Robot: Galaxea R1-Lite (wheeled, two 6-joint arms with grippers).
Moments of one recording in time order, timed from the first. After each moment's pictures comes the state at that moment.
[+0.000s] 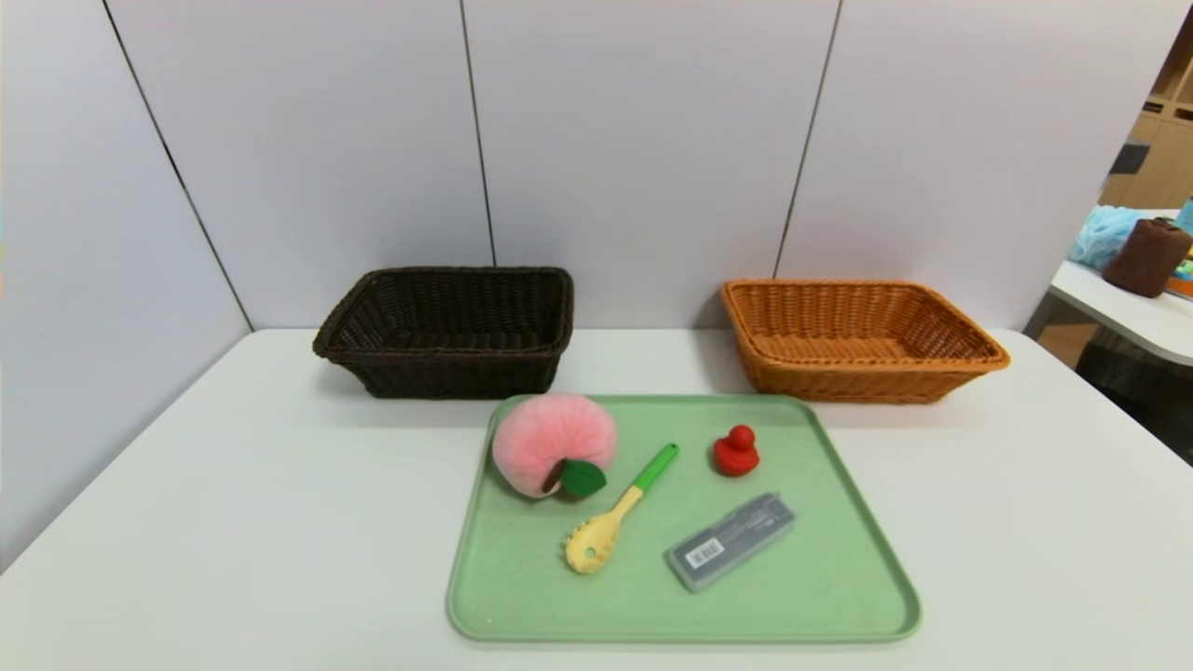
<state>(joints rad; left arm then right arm) 0.00 0.00 0.00 0.00 0.00 -0.02 0.00 0.00 0.00 0.00 0.00 0.01</state>
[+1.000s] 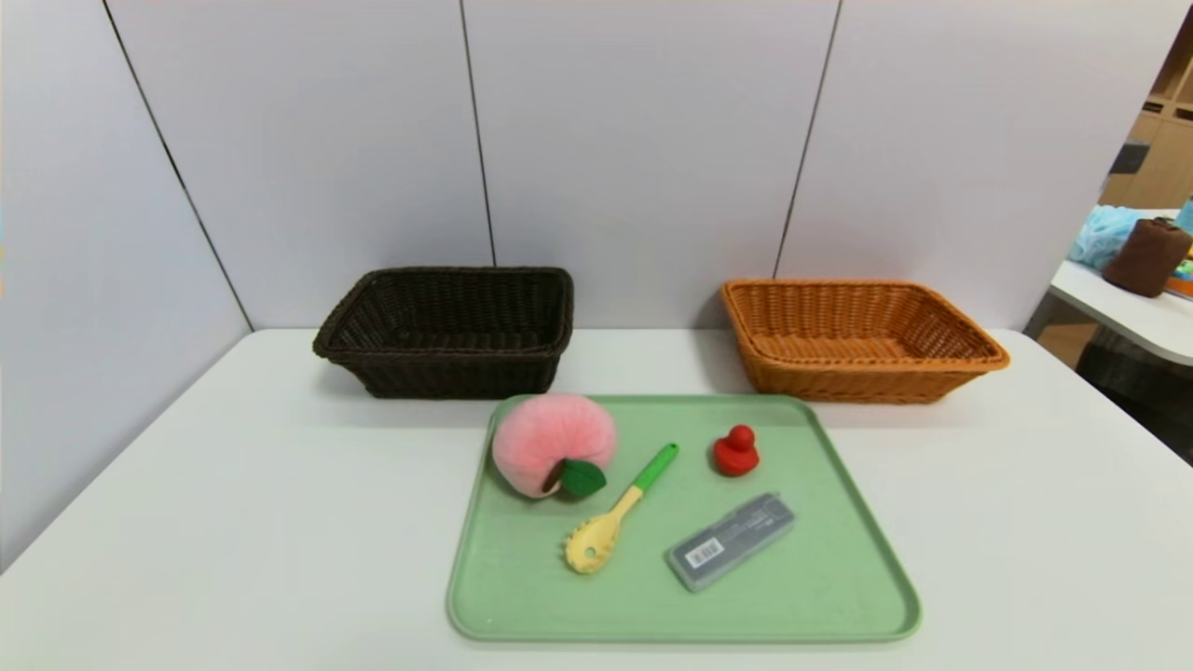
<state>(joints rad) 0.00 0.15 -0.43 0.21 -0.04 0.04 -0.01 0.16 -0.36 0.13 0.05 -0.02</state>
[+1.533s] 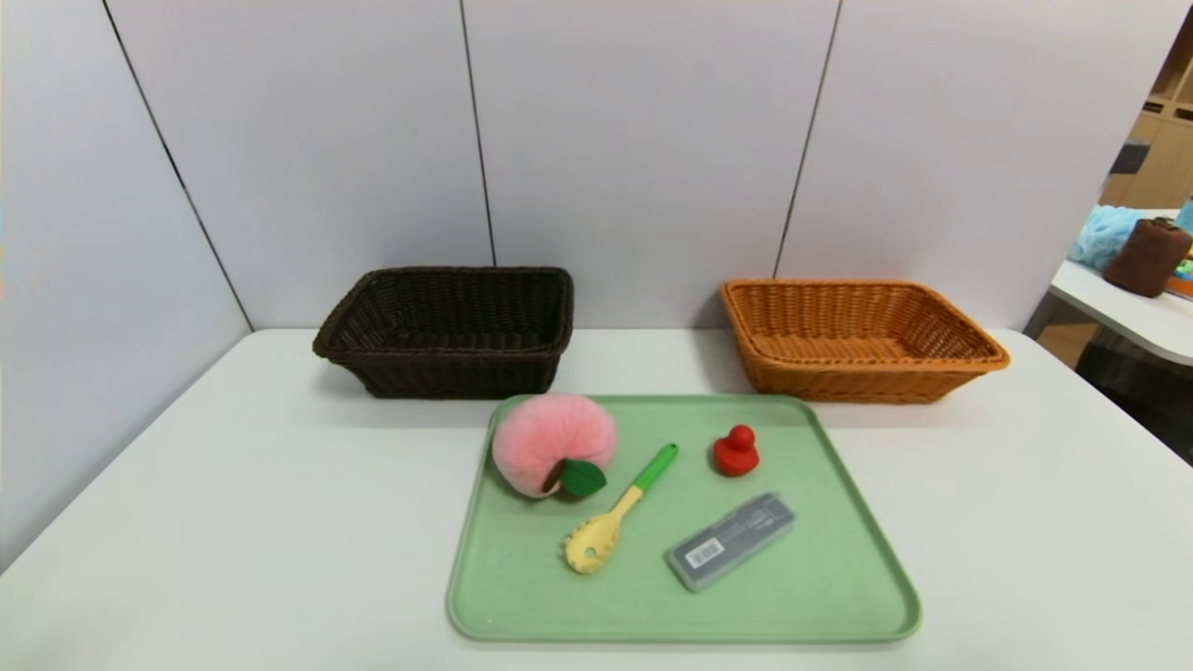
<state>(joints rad) 0.00 0.63 -0.92 0.31 -0.14 0.05 0.00 0.61 -0.90 0.39 0.09 -0.04</state>
